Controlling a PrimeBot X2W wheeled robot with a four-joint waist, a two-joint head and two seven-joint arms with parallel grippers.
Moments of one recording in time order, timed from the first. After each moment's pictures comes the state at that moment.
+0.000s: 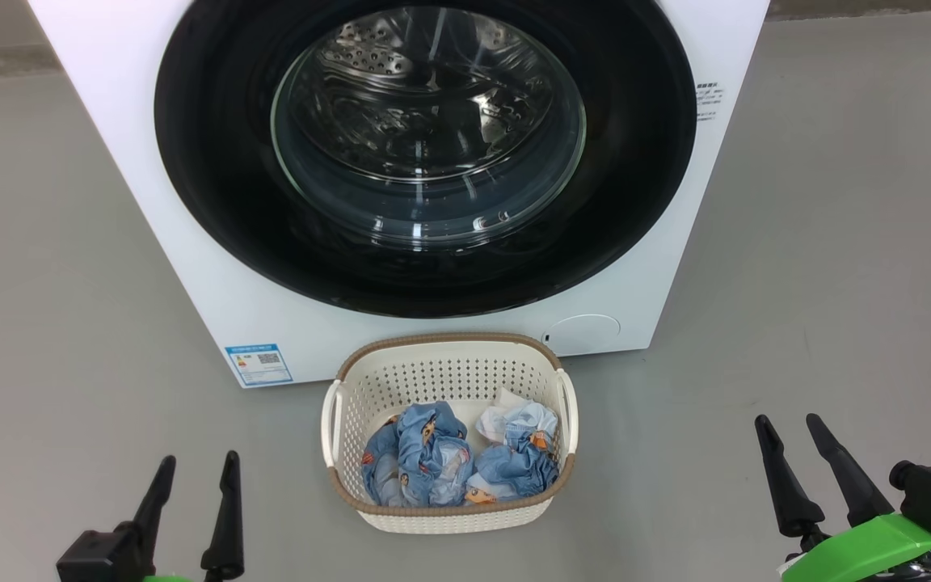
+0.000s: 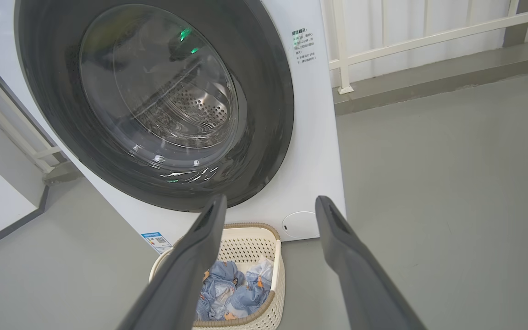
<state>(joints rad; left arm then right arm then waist) 0.01 0.08 -0.05 0.19 -0.28 -0.13 -0.26 -0.02 -0.21 0.04 0.22 0.51 0.13 -0.20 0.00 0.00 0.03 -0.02</state>
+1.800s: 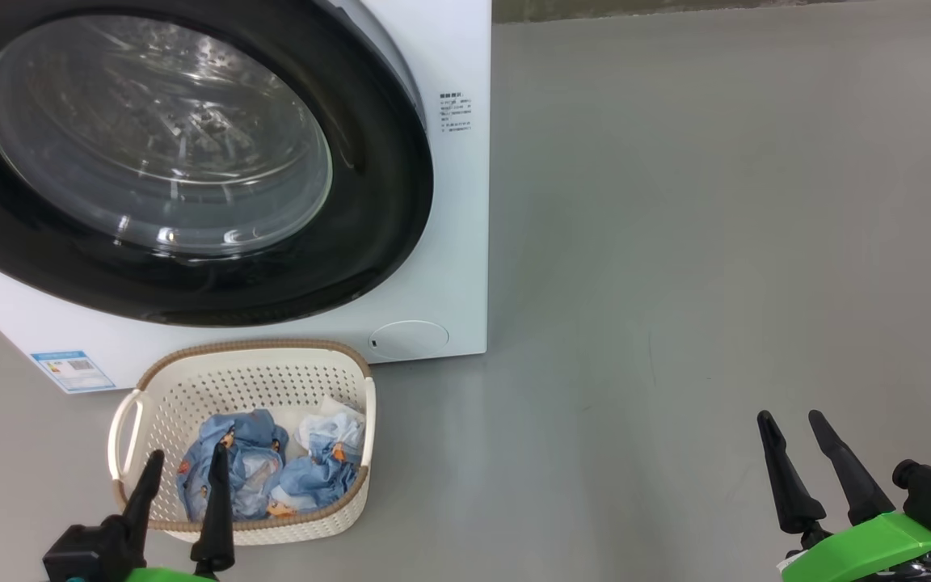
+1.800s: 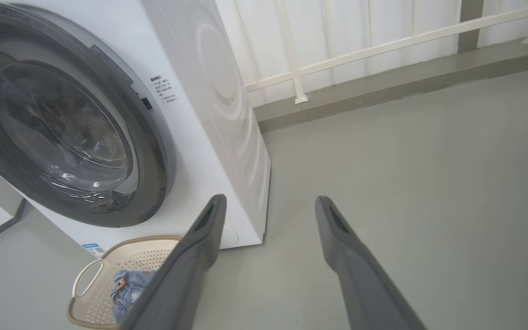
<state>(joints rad) 0.00 0.08 -0.03 0.21 -0.29 -0.13 -0.26 -0.02 -0.20 0.03 0.21 0.51 0.13 -0.20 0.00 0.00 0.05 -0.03</state>
